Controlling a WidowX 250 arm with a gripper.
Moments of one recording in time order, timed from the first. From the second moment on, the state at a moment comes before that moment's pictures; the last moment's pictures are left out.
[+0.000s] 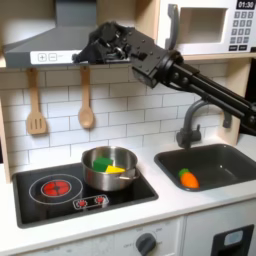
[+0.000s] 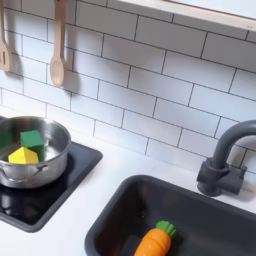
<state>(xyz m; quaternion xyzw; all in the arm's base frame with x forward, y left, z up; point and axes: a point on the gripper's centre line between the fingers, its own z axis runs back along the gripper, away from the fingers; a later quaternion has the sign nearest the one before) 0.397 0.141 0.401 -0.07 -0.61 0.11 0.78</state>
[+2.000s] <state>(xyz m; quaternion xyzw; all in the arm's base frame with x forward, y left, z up) 0.350 0.116 0.384 -0.10 -0.59 0.08 0.80</state>
